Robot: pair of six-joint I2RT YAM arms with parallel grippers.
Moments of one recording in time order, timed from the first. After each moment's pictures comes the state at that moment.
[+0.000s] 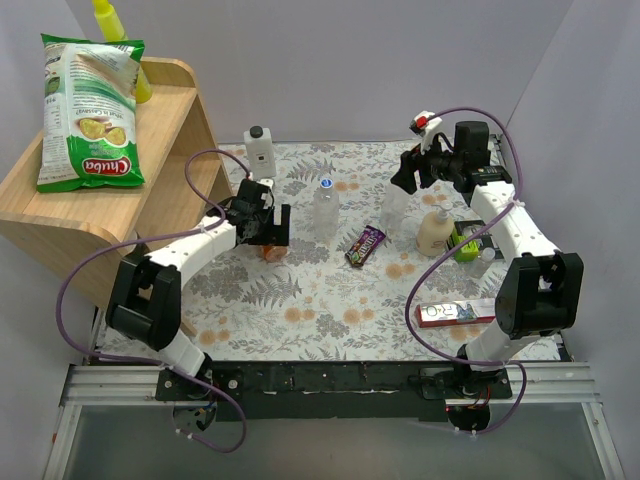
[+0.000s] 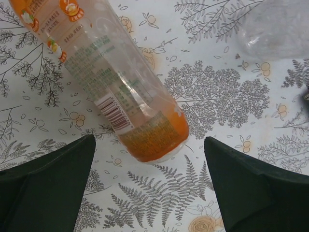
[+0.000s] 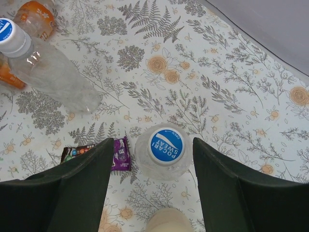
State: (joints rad) left arm -0.42 1.56 1.07 -0.42 -0.05 -0.28; right arm 0.13 1.60 1.38 -0.32 -0.63 -0.31
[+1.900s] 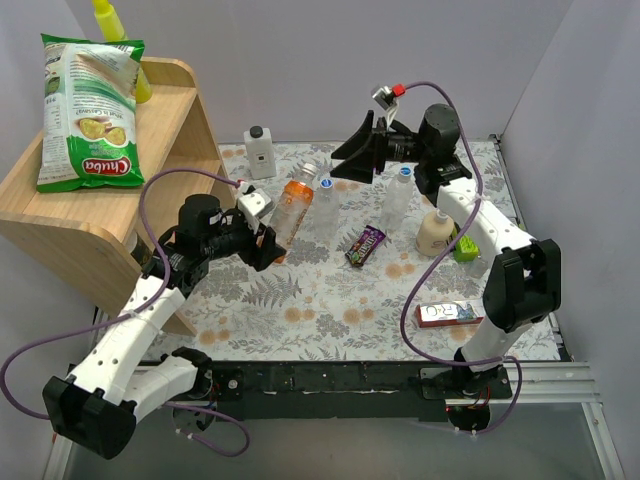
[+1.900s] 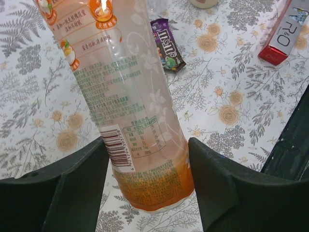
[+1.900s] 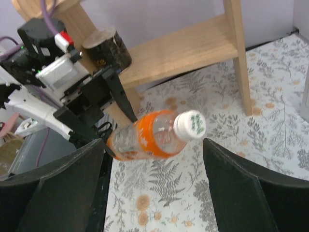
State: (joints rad) left arm -0.39 0.97 0.94 -0.44 0.50 0.19; right arm 0.36 1.67 1.43 0.39 -1.18 0.56
